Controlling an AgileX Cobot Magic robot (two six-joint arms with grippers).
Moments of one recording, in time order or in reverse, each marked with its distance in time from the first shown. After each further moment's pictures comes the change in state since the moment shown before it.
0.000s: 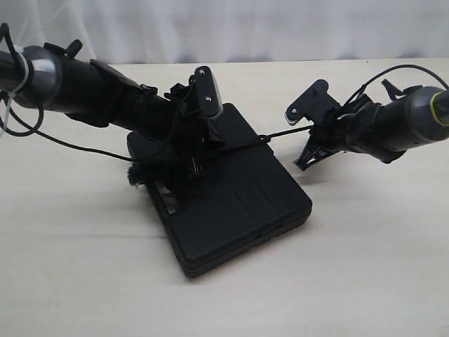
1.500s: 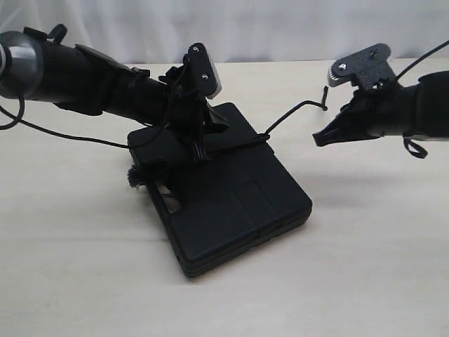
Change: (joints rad) left arm 0.000 -0.078 0.009 -0.083 0.010 -0.012; right arm -0.041 -0.352 0.144 1.096 0.199 -0.779
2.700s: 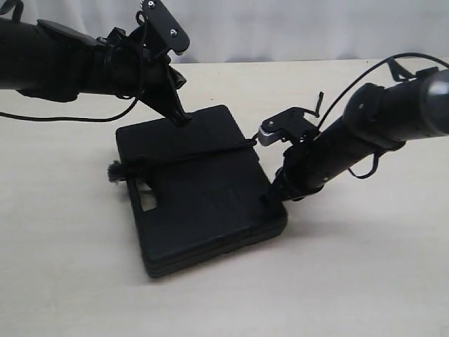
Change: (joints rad) left arm 0.000 -0.156 0.071 -0.006 -0.382 -0.164; right arm 0.151 0.190 -0.111 -1.160 0.521 1.181
